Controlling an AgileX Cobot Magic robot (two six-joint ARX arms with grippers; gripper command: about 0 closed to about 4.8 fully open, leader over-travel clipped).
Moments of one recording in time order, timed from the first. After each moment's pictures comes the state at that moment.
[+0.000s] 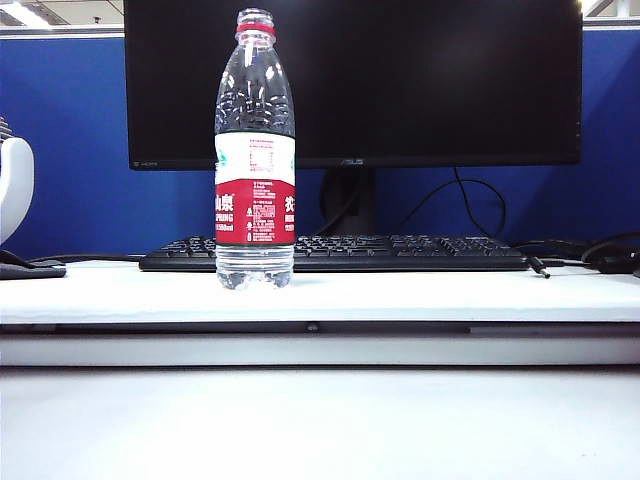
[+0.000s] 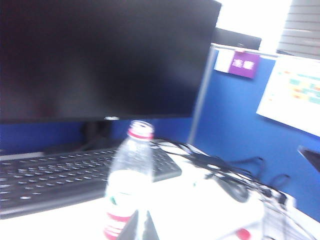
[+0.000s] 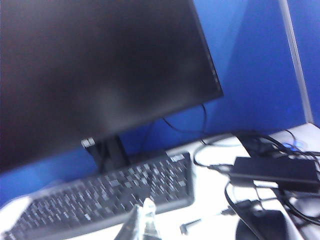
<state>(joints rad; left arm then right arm) -0.29 0.01 0.52 -0.34 0.38 -0.22 1.02 0.00 0.22 0.11 0.99 0.13</state>
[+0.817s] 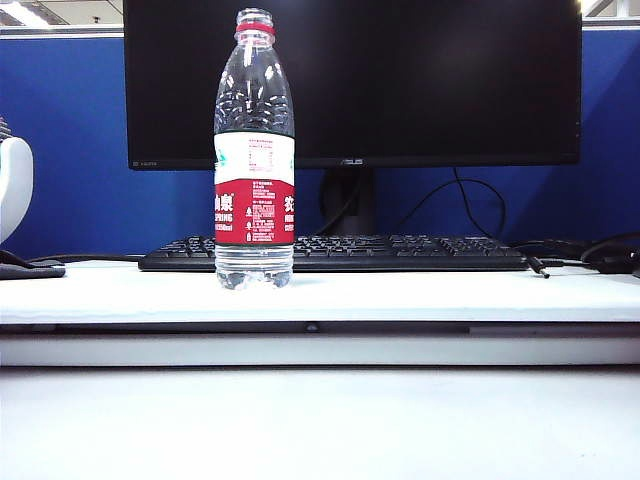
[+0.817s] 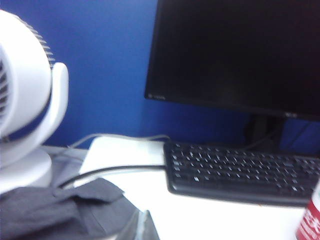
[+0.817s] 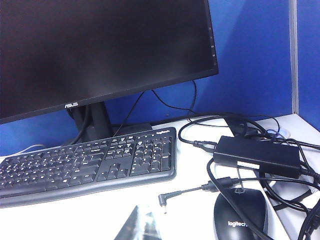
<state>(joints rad) 0.09 0.01 0.01 0.19 0.22 -0.17 1.02 0.00 0.22 -0.04 0.99 0.13</state>
